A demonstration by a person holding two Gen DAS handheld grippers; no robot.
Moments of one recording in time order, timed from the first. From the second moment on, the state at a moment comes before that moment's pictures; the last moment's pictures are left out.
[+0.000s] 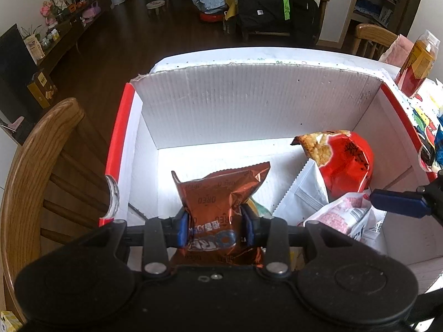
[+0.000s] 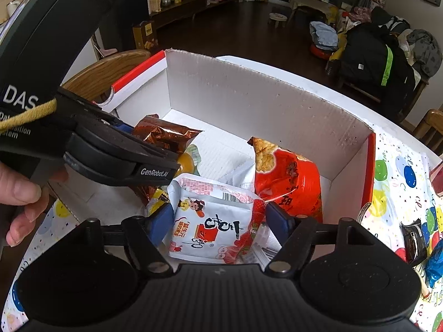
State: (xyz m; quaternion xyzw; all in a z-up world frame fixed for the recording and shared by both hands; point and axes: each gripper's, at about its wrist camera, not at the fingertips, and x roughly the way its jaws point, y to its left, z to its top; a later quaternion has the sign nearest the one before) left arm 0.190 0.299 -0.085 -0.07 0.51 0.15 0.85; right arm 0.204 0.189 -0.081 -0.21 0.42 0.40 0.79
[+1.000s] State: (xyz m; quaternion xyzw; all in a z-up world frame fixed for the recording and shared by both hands) left arm 0.147 0.270 -0.028 -0.06 0.43 0.14 0.89; right arm 0.191 0.125 -0.023 -0.15 0.39 0.39 0.82
